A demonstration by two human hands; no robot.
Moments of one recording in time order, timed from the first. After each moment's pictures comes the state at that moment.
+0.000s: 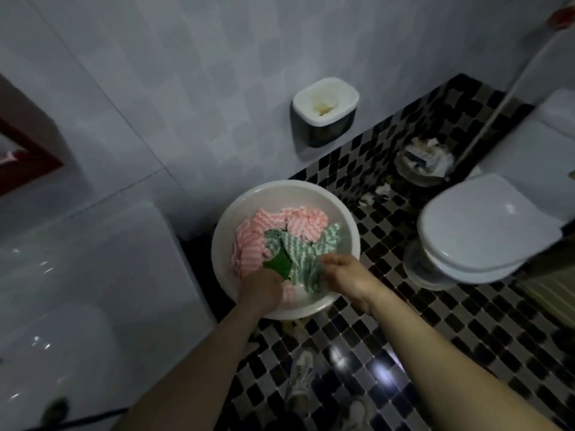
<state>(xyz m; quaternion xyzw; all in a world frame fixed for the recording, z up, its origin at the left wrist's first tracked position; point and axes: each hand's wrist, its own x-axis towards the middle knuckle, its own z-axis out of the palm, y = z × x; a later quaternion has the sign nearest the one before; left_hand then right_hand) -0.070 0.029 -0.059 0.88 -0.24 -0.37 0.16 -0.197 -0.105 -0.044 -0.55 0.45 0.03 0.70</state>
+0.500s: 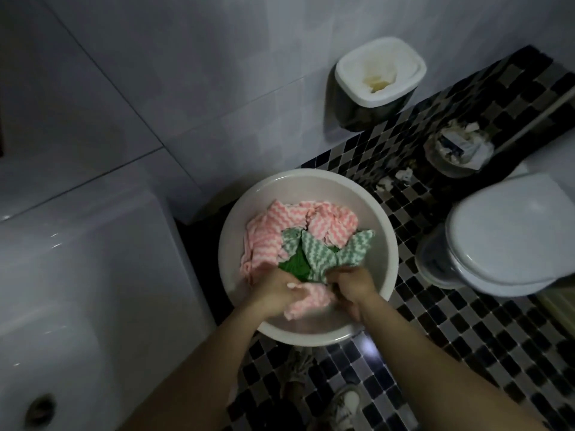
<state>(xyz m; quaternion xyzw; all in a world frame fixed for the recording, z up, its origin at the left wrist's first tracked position) -0.015 0.018 -0.124 0.82 -0.23 -0.45 0.26 -0.123 -0.111 -0.140 -0.46 0.60 0.02 0.66</state>
